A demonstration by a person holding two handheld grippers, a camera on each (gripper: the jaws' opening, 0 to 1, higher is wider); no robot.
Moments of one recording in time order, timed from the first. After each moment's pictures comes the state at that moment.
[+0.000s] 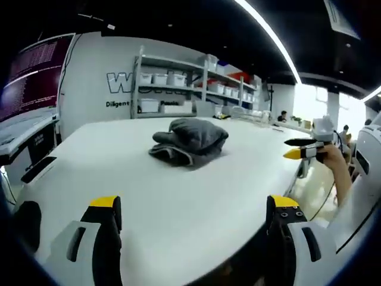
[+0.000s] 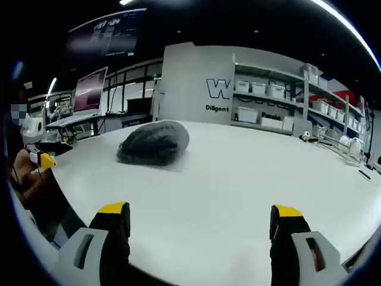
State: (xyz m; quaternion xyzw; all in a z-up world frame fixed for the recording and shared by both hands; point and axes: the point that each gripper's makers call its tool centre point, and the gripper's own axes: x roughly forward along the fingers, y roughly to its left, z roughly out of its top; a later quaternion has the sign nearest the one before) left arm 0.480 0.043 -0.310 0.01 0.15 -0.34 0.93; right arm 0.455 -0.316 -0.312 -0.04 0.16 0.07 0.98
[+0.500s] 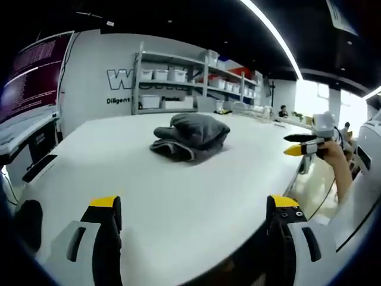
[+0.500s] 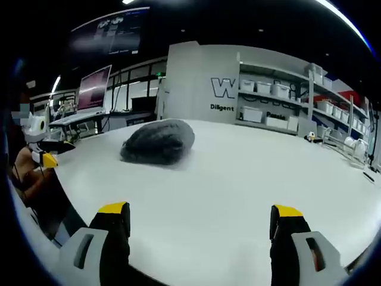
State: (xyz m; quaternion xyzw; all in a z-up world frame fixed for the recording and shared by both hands) left arm 0.480 0.044 -0.315 0.03 0.16 -0.33 0.93; right arm 0.462 -0.308 -0.315 -0.05 0.16 0.09 0.98
